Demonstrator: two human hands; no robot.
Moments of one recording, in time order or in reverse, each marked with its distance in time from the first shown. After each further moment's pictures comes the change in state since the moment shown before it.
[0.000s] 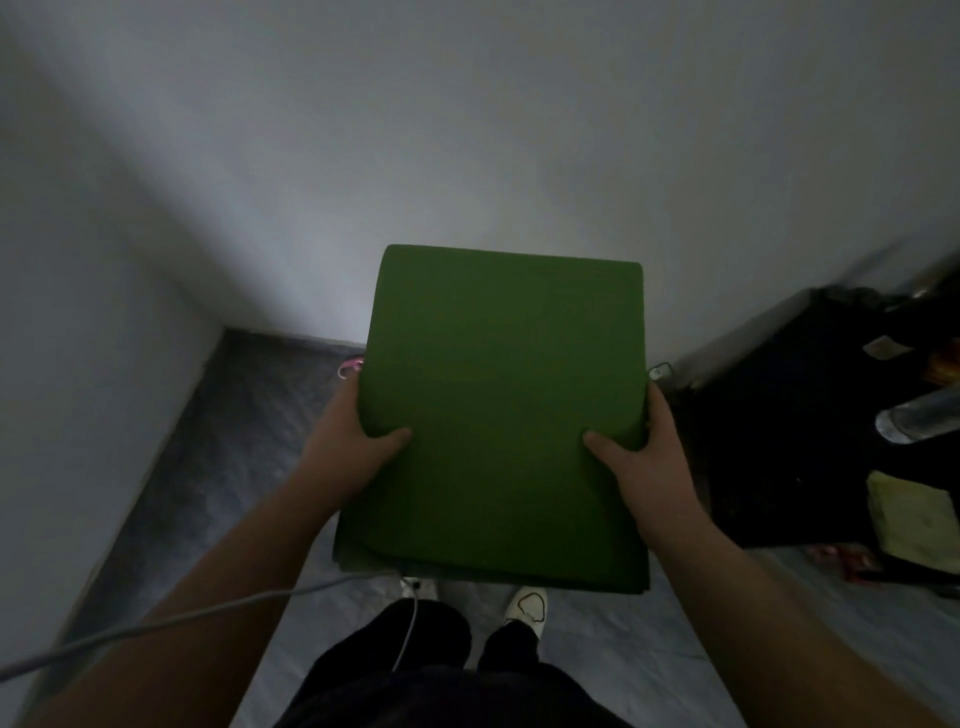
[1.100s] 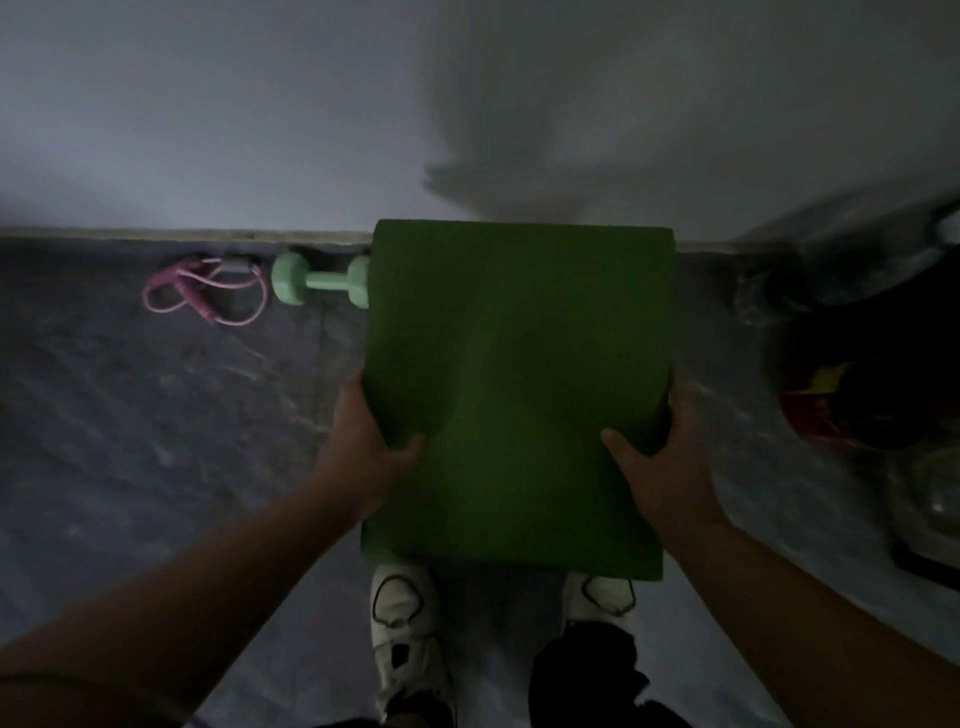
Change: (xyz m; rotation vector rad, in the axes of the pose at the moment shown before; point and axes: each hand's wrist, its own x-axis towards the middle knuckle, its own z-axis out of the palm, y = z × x) left_hand 0.487 -0.470 0.340 0.051 -0.229 -0.214; right_hand 0.435 0.533 0.191 -0.379 0.147 0.159
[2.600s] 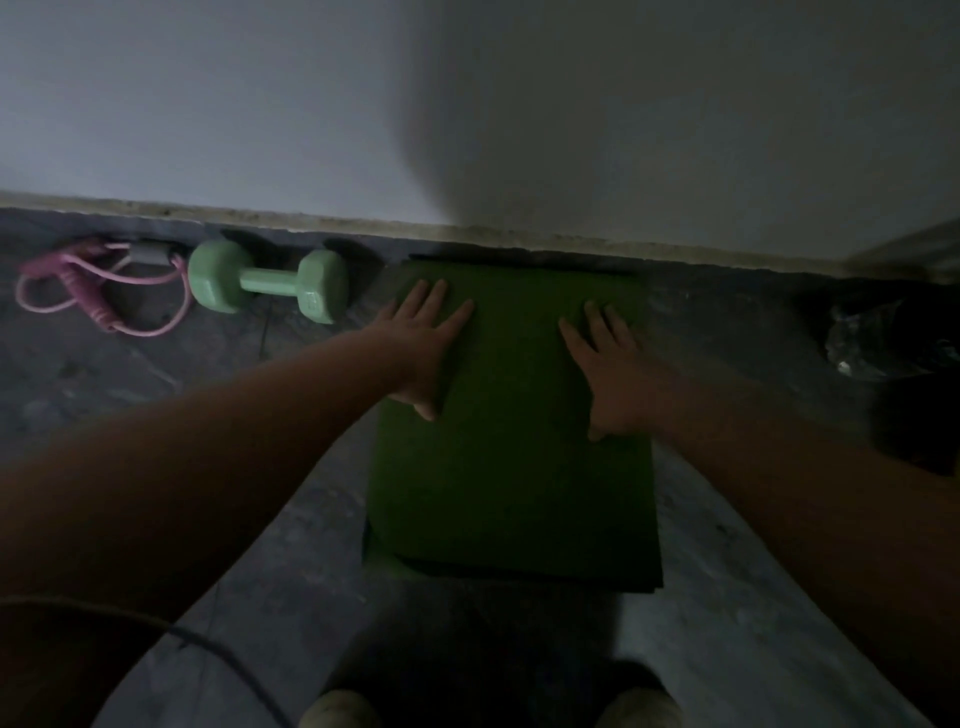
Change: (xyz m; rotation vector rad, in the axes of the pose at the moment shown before) left_hand 0.258 -0.008 0.076 1.305 -0.381 0.347; right_hand 0.236 0.042 0.134 -1.153 -0.693 -0.320
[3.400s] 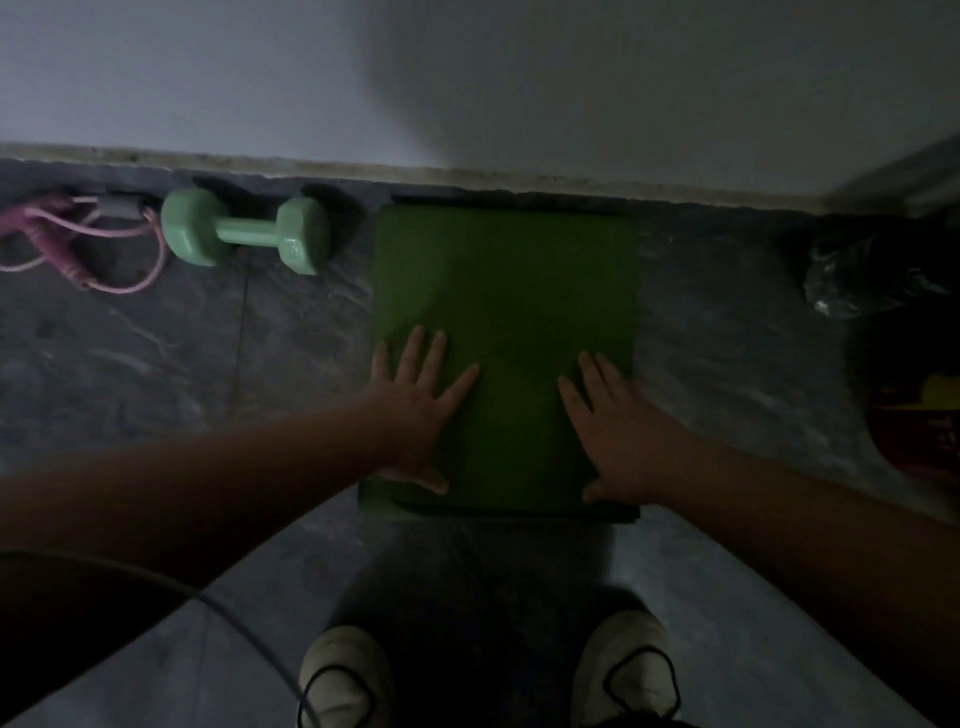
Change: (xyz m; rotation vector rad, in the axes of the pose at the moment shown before) left_hand -0.061 0.049 0.086 0.125 -0.060 0.147; right_hand -0.083 -0.017 0.088 -0.263 -0.009 -0.133
